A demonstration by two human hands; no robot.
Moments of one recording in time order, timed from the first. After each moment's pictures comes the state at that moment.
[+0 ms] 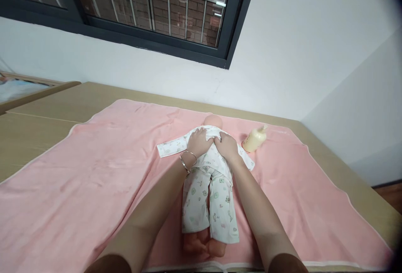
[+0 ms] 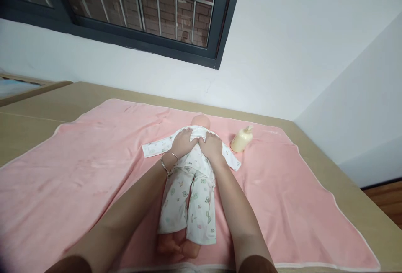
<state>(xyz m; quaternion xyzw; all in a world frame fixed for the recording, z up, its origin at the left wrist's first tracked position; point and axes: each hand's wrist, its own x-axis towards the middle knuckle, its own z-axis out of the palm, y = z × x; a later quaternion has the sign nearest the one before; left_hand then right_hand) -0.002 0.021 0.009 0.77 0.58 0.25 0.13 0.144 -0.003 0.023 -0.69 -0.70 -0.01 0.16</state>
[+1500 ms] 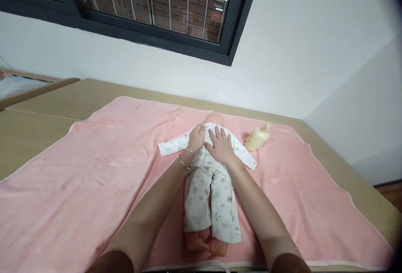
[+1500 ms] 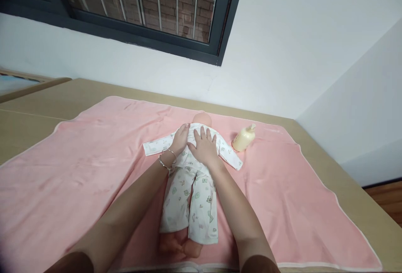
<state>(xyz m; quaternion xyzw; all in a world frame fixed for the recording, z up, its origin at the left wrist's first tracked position) -0.013 0.041 -0.009 0.63 0.52 0.50 0.30 0.117 -0.024 0.032 -0.64 -0.75 0.04 0.13</state>
